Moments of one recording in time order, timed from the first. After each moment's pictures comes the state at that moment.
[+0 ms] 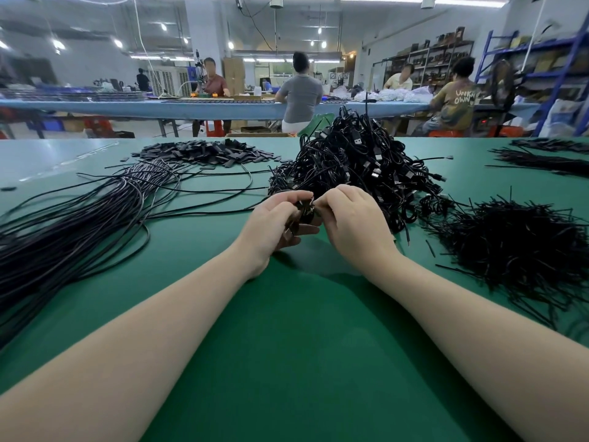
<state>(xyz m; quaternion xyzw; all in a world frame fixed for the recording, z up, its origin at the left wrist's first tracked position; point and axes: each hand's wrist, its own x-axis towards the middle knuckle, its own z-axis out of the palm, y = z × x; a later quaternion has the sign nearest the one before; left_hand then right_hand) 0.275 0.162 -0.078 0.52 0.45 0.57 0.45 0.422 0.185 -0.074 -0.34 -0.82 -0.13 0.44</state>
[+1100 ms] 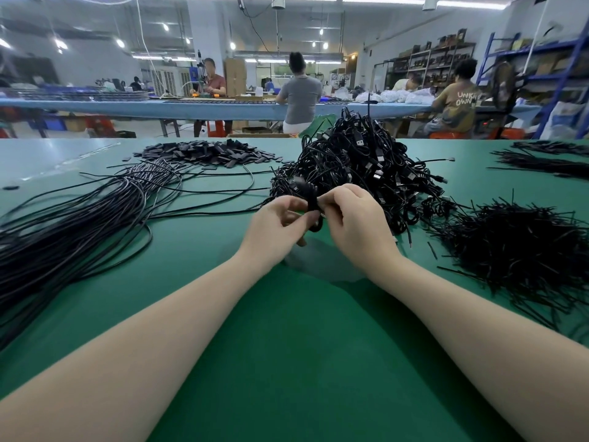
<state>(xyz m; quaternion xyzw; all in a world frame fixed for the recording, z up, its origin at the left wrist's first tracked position) 0.273 0.165 -0.087 0.60 0.51 0.55 0.27 0.421 0.185 -0.074 -0.36 -0.80 -0.04 0.47</state>
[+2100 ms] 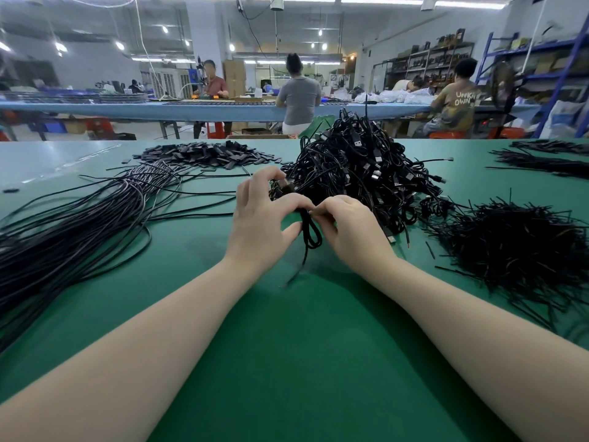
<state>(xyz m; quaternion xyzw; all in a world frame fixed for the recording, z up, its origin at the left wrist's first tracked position) 0.261 0.163 -0.087 0.69 0.54 0.45 -0.18 0.424 0.191 -0.081 -0.35 -0.83 -0.02 0.43</state>
